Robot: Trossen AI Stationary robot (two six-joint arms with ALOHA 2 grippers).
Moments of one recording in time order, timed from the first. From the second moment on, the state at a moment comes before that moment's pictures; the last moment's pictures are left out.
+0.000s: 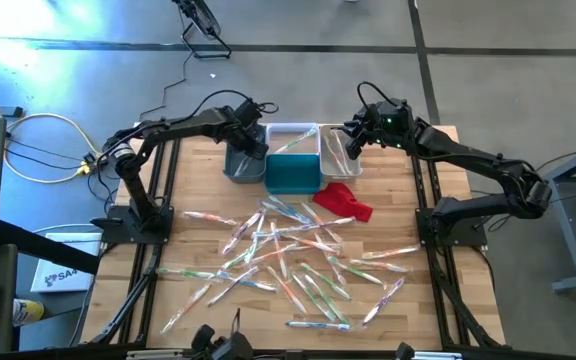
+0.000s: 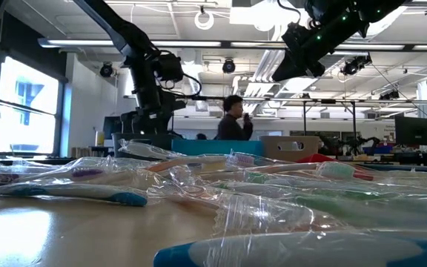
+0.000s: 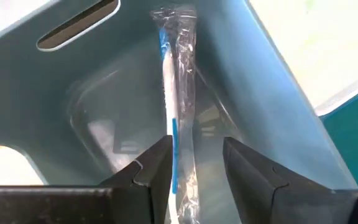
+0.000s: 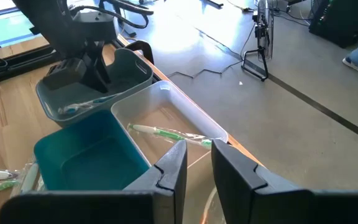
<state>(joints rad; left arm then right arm) 0.69 1.74 1.26 -0.65 -0.05 -0.35 -0.65 1.20 0.91 -0.15 -0.02 0.03</state>
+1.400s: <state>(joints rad) 0.59 1.61 1.70 -0.91 -0.03 -0.16 -0.65 1.20 0.91 -0.15 -0.03 0.02</state>
